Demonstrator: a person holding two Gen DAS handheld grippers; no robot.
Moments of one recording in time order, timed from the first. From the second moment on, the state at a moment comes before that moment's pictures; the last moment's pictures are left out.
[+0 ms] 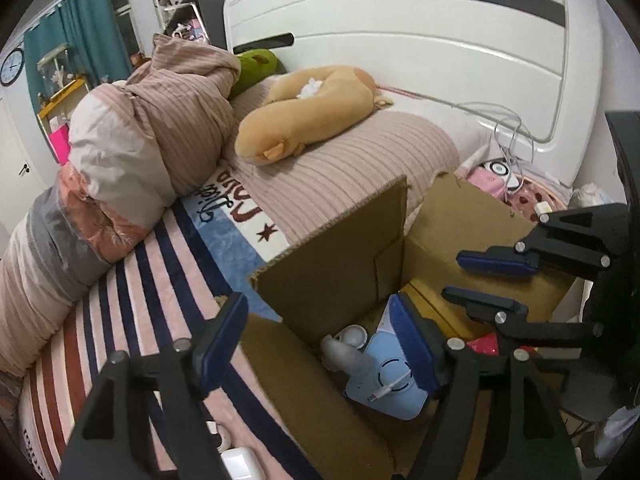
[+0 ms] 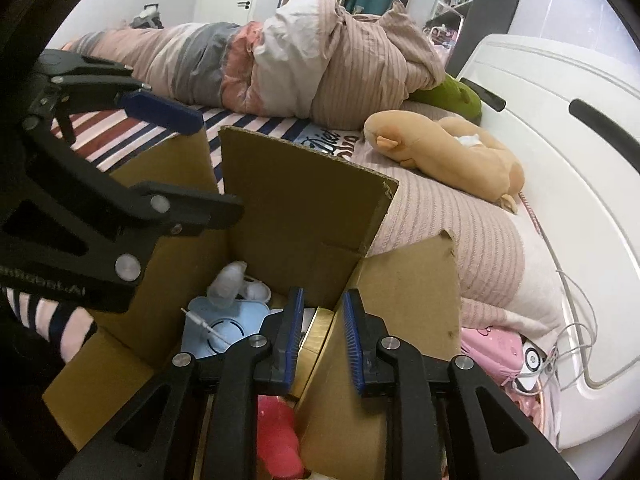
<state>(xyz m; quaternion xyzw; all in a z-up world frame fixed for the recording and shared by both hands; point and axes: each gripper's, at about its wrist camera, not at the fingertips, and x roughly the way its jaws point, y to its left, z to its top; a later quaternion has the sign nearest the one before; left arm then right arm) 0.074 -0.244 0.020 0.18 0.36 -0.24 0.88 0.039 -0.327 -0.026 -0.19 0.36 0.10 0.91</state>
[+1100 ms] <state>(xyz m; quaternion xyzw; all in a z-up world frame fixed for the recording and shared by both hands) 0.052 0.034 -0.103 -0.02 0.40 -0.11 0.91 0.052 -0.124 -0.122 -0.07 0.43 0.28 0.85</state>
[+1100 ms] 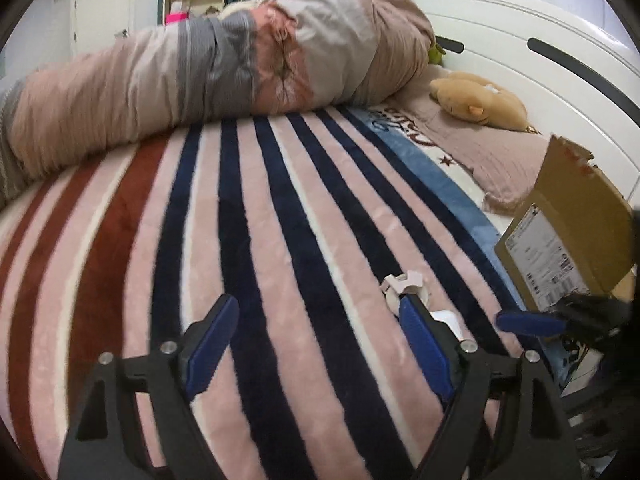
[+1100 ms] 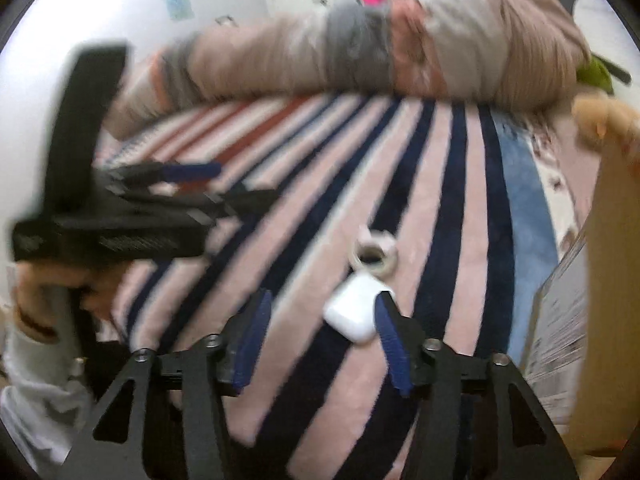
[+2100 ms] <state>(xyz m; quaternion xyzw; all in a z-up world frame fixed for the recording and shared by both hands) 0.101 -0.050 -0.158 0.02 0.43 -0.16 0.89 0.051 -0.159 -0.165 -0.10 0.38 0.20 0.90</state>
